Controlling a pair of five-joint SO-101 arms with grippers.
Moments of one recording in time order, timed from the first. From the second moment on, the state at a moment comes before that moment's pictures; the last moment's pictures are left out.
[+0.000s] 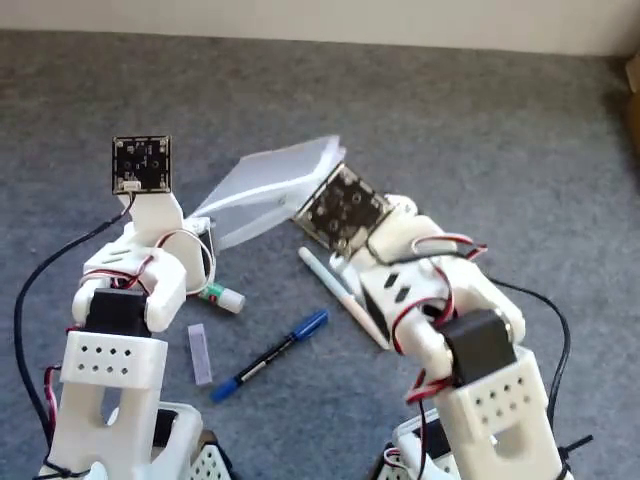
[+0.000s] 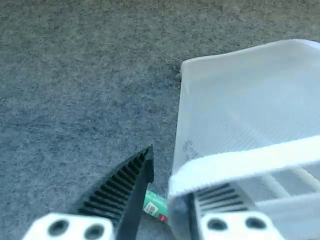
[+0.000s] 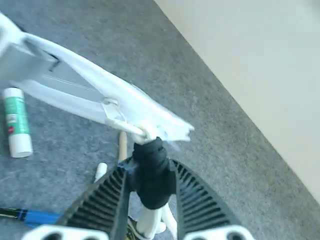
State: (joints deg) left arm -2.9 -53.4 50.6 54.5 12.5; right arm -27.1 -55.9 31.1 59.9 35.6
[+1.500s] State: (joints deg) left arm -11.3 -53.5 47.9 59.6 12.4; right arm -20.9 -49.8 32.4 66.8 13.1
